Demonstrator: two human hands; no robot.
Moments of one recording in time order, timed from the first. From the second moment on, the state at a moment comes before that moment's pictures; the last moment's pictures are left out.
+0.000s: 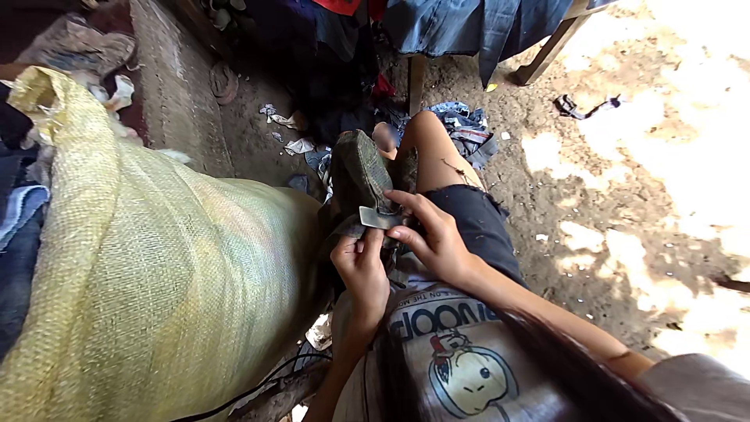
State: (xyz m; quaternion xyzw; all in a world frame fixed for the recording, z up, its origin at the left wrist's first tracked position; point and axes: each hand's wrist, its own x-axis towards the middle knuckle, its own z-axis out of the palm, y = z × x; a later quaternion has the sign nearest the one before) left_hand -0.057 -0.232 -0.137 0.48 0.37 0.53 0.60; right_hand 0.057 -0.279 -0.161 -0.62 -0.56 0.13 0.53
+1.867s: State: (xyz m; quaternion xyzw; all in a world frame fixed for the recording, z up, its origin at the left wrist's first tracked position) left_hand -0.073 -0.195 -0.125 0.72 0.42 0.34 0.44; right_hand 0.102 -0.244 -0.140 -0.57 -0.62 0.26 0.47
